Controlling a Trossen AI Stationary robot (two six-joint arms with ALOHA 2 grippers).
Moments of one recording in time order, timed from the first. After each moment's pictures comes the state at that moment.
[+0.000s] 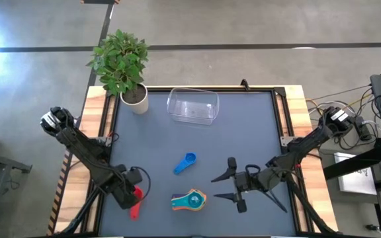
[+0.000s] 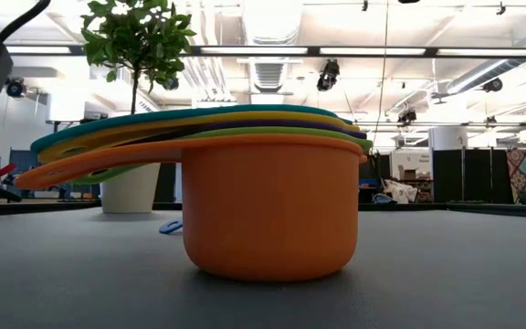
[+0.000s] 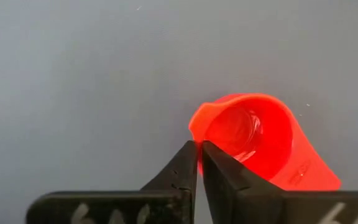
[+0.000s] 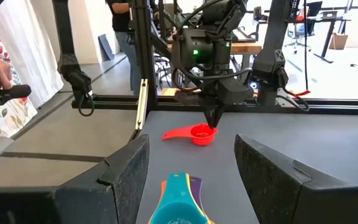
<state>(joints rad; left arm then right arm) -0.82 1.41 0.77 -0.75 -0.09 -1.36 0.64 1.42 0.77 0.57 0.45 0.11</state>
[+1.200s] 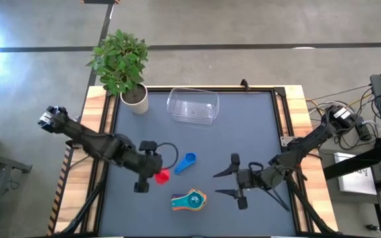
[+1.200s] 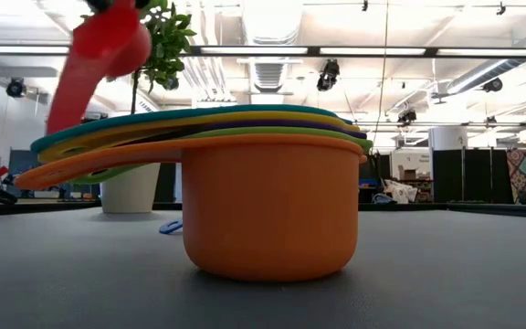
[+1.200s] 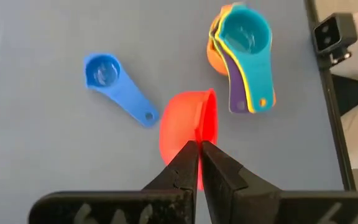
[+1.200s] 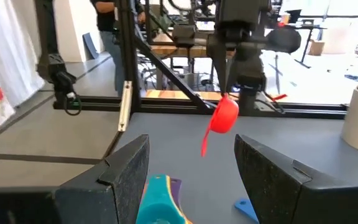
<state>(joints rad) -0.44 1.37 1.27 -0.94 -0.12 -0.33 0.64 1.36 0.77 0.50 0.53 0.08</state>
